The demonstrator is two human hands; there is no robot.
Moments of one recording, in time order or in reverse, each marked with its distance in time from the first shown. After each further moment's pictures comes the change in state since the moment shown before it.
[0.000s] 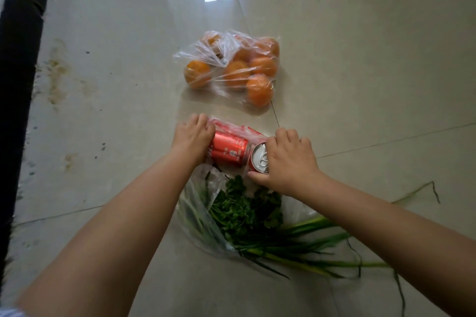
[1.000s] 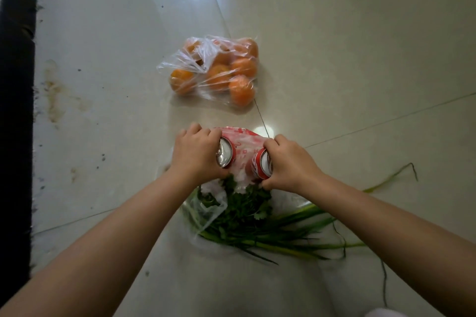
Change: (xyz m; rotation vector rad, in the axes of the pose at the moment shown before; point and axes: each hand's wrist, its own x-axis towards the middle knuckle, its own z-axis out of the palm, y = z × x) left_hand -0.050 0.037 -0.060 -0.258 0.090 0.003; right_hand -0.026 0.034 0.000 0.389 0.005 -0.005
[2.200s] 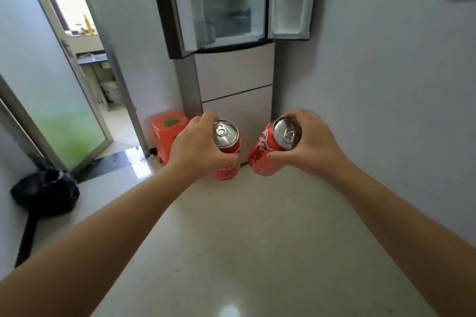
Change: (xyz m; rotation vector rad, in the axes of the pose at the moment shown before) left_hand -0.012 0.314 -0.982 -0.542 0.653 0.308; right_hand -0.321 0.073 -0.972 0.364 0.987 0.000
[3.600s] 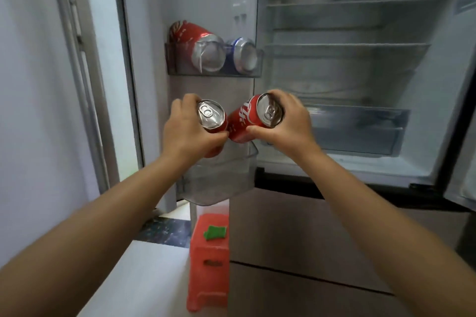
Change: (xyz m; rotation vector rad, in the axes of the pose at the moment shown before) left_hand 0.831 -0.106 0.112 0.280 0.818 -0.436; right_hand 0.943 0.183 0.165 0.488 -0.083 -0.684
